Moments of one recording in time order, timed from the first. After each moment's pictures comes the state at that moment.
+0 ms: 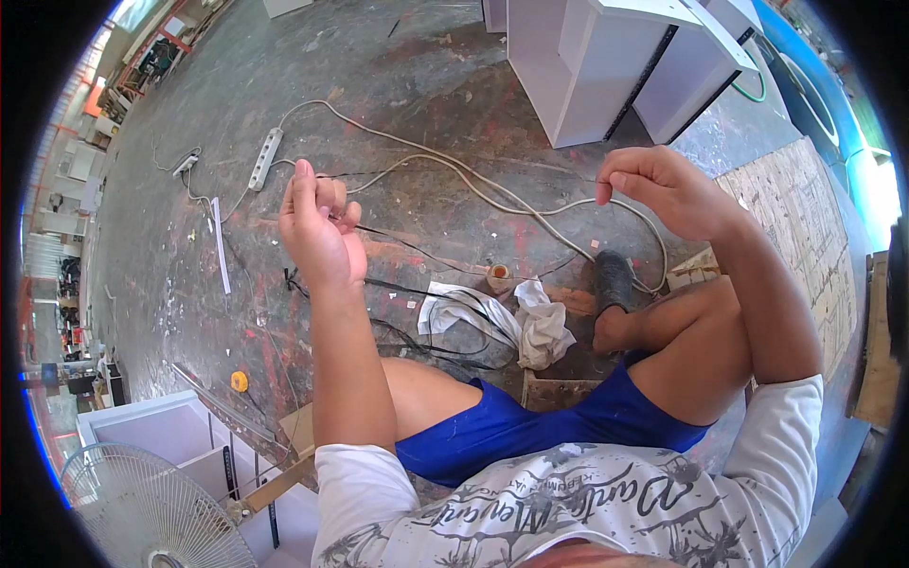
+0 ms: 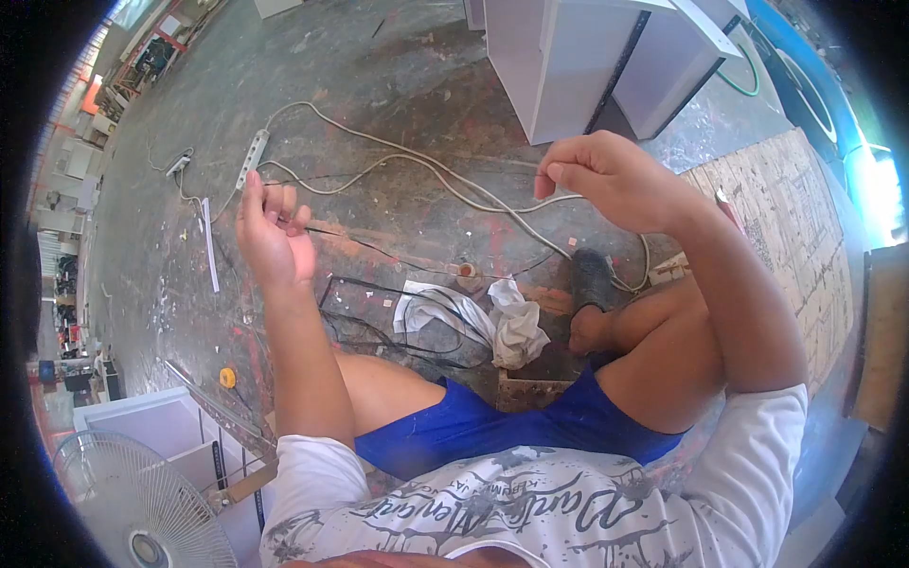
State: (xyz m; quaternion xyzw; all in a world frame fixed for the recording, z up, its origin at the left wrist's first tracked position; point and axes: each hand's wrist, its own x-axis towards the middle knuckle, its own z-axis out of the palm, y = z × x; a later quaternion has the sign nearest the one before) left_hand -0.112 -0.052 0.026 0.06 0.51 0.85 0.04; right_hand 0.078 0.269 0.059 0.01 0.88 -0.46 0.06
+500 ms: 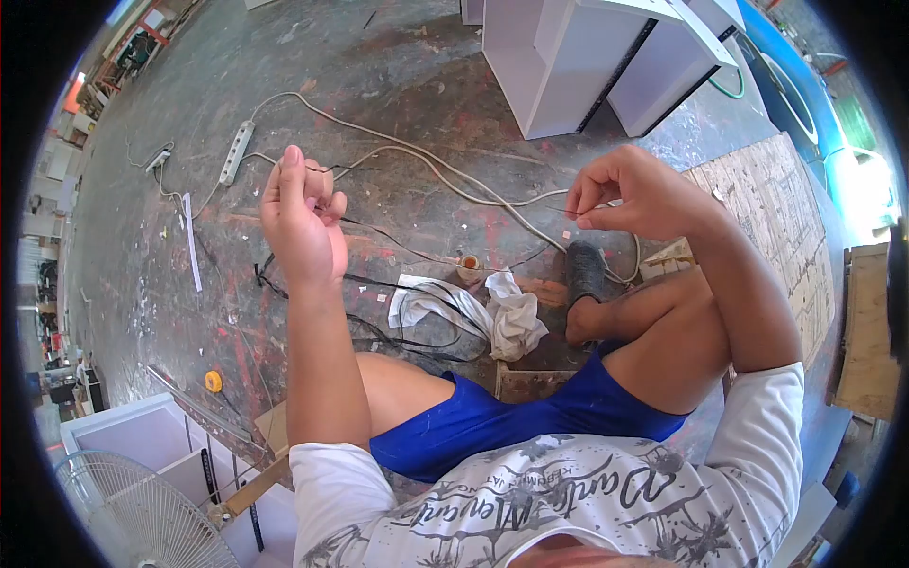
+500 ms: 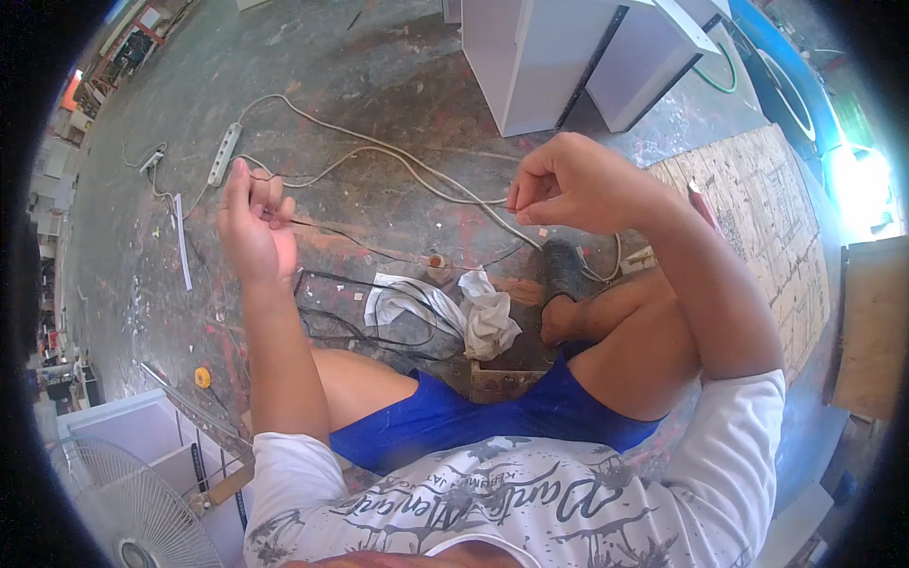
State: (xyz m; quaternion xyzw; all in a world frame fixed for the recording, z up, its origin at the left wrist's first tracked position) left_hand -0.101 -0.045 0.022 0.11 0.51 0.85 0.08; right_hand 0.081 0.260 0.069 0.05 0.87 -0.46 0.18
